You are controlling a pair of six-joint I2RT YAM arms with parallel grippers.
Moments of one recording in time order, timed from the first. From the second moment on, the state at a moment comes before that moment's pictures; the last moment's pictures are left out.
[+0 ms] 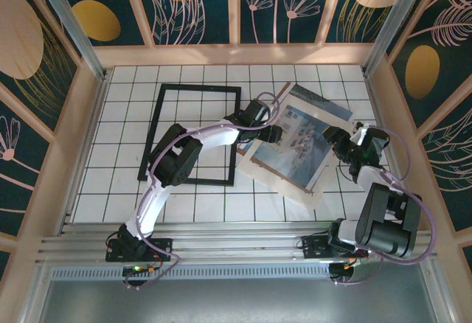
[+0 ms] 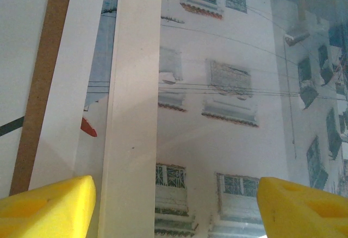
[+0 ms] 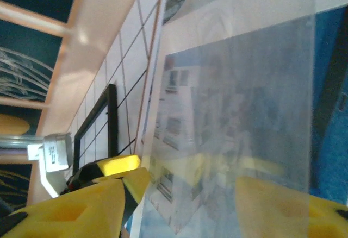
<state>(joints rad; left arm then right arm) -0.76 2.34 1.72 -0.17 0.12 -0.38 -0.31 1.30 0.47 0.23 -0.68 0.69</state>
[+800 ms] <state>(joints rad) -0.64 1.77 1.41 -0.05 0.16 -0.40 -0.10 1.25 0.86 0.04 -0.71 0.52</state>
